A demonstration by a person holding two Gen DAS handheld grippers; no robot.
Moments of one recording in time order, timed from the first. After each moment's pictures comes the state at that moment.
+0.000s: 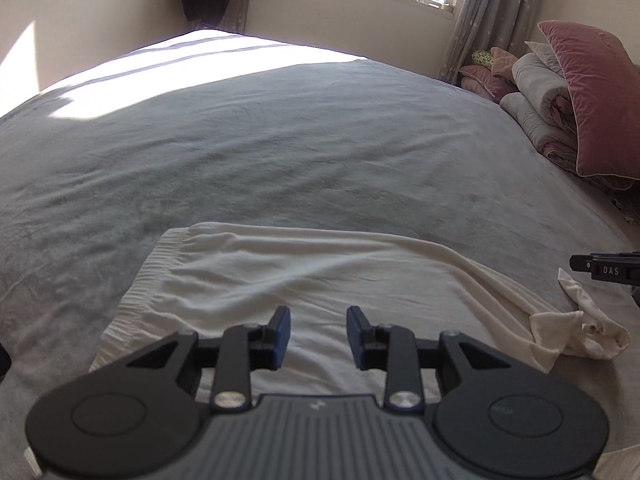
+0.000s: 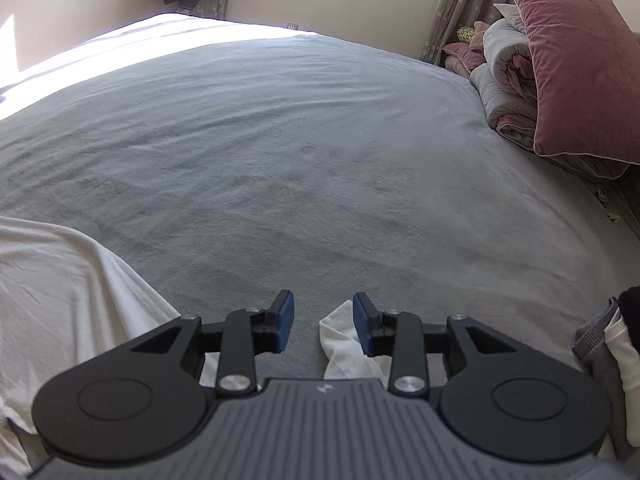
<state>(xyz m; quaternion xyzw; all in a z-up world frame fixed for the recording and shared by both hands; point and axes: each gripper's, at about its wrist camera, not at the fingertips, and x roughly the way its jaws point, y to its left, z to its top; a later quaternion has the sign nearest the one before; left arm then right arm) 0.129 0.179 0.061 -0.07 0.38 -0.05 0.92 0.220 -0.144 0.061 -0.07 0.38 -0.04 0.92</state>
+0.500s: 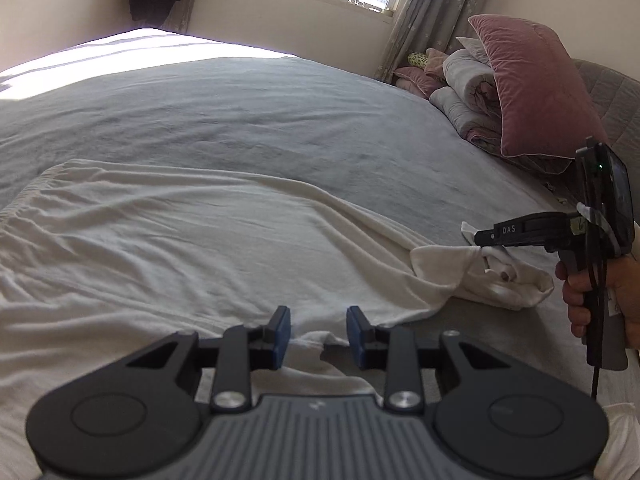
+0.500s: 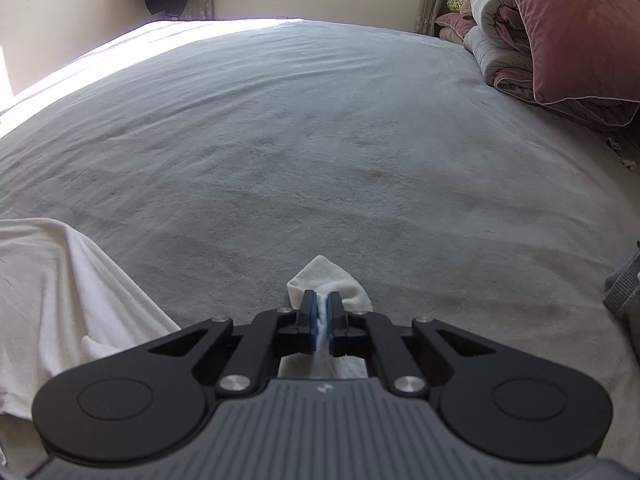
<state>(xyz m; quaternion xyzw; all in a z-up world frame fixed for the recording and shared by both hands) 0.089 0.106 0.021 -0.09 0.35 -0.14 0.92 0.213 -0.183 0.034 -0.01 0.38 -0.03 0.92</state>
